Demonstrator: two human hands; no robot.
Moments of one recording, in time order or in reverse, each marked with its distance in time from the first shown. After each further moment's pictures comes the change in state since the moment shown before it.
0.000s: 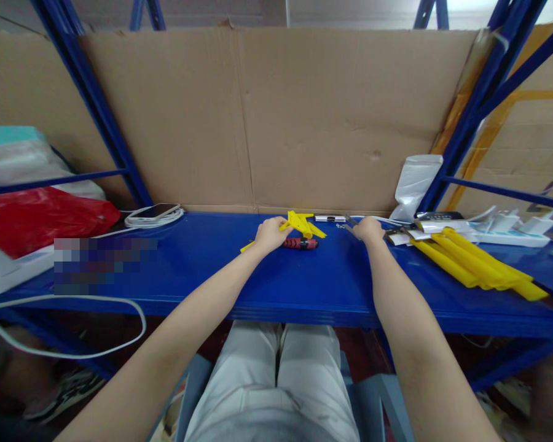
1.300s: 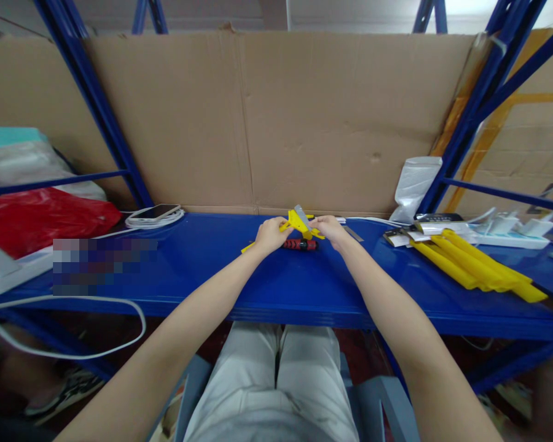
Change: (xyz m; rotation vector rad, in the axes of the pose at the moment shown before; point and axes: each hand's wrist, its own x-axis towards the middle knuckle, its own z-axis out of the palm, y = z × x) left_hand -0.001 0.001 0.001 -0.006 0.027 0.028; right_hand -0.067 -0.095 -0.009 0.946 -0.421 -0.045
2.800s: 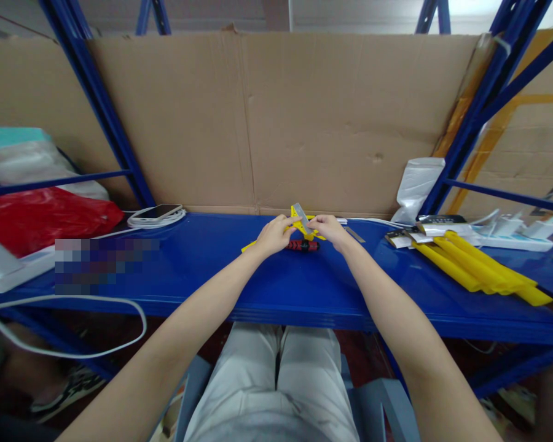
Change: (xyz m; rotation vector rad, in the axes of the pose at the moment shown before) left_hand -0.004 -0.003 -0.002 0.006 -0.014 0.244; right_hand -0.003 -0.002 -0.001 -0.073 -0.048 -0.110
